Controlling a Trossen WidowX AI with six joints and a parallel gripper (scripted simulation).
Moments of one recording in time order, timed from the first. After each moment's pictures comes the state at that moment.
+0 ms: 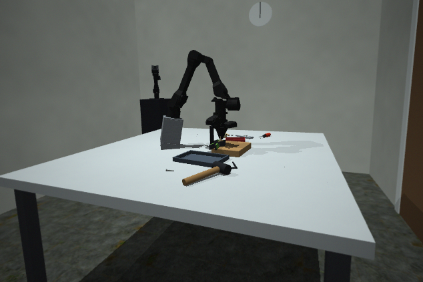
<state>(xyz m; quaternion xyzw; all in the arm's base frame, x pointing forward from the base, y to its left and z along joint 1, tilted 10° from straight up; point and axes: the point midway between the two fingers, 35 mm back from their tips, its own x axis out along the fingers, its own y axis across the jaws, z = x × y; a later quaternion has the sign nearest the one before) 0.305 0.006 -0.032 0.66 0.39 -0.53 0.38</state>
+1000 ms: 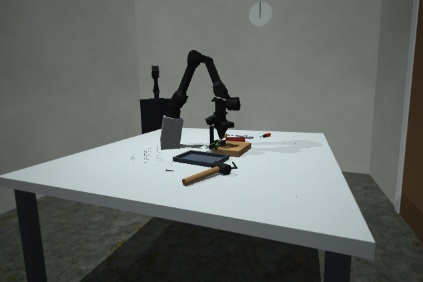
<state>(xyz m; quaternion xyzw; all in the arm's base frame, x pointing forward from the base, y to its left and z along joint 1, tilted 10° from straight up) 0.305 0.006 -0.032 0.70 0.31 -0.58 0.28</state>
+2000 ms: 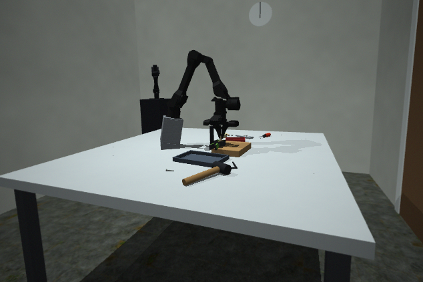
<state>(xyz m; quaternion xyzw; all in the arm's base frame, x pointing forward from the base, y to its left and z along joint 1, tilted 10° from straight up) 0.305 0.006 -0.031 0.57 0.48 -0.45 0.49</state>
